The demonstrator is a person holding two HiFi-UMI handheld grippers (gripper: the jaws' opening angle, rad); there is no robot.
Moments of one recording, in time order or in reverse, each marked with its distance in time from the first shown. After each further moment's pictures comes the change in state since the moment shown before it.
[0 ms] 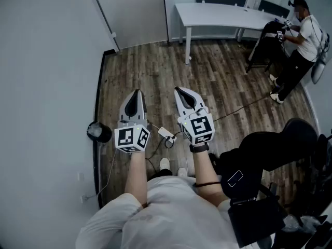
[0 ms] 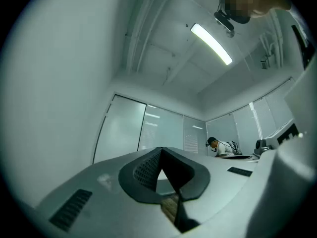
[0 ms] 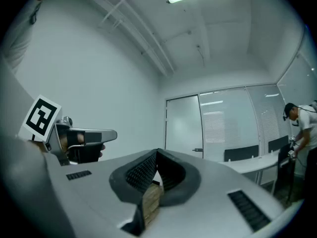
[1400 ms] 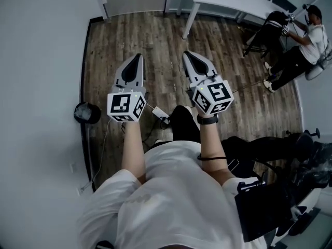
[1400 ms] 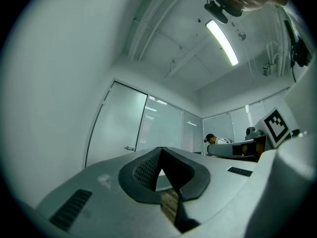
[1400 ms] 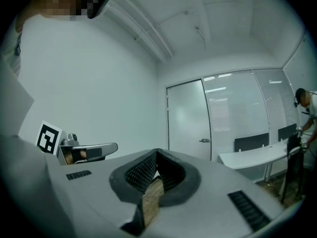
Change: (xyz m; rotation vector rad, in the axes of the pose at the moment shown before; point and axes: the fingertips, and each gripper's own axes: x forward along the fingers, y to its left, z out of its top) left arm 0.102 0.184 -0.048 -0.037 0.067 -0.101; right arm 0.201 0.016 -0.027 0.076 0.093 0.041
